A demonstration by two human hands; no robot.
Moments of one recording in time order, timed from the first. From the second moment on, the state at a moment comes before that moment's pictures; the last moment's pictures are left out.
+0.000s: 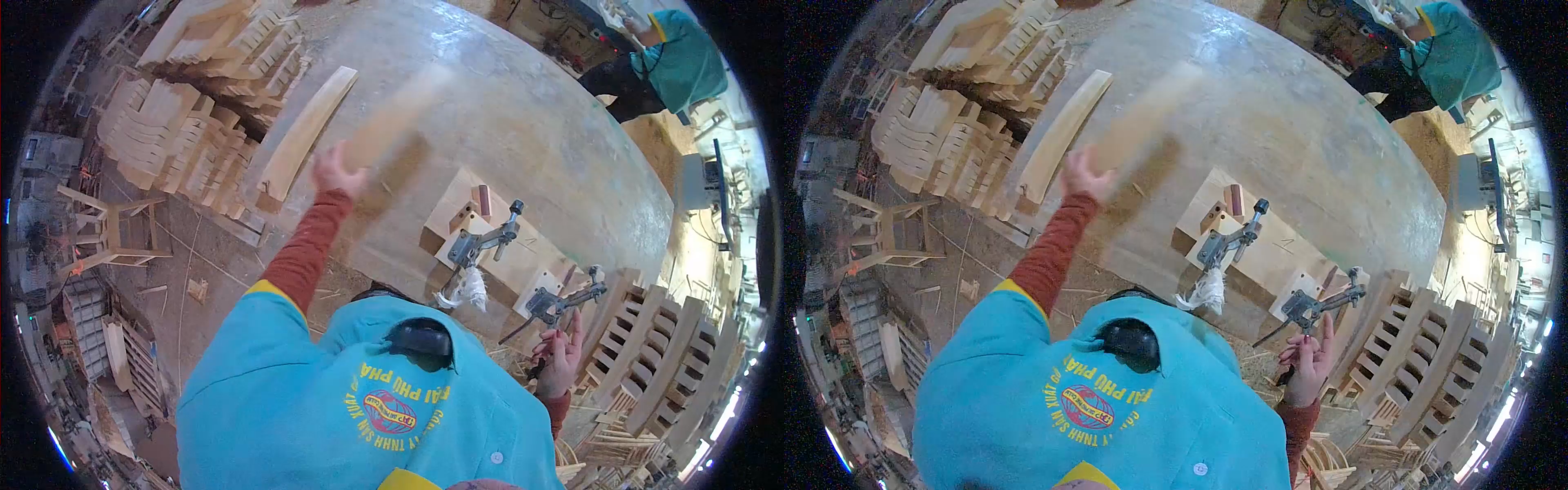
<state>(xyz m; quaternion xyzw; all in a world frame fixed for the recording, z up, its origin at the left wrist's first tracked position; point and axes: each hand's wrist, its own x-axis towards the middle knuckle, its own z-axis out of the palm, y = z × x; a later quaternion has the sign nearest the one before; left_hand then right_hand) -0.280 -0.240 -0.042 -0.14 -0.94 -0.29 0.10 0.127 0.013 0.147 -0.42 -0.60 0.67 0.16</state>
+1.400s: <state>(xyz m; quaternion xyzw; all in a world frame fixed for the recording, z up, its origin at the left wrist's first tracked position) -0.269 -0.294 -0.071 -0.04 -0.97 -0.13 0.18 0.125 0.018 0.150 -0.40 -0.67 0.60 0.18</state>
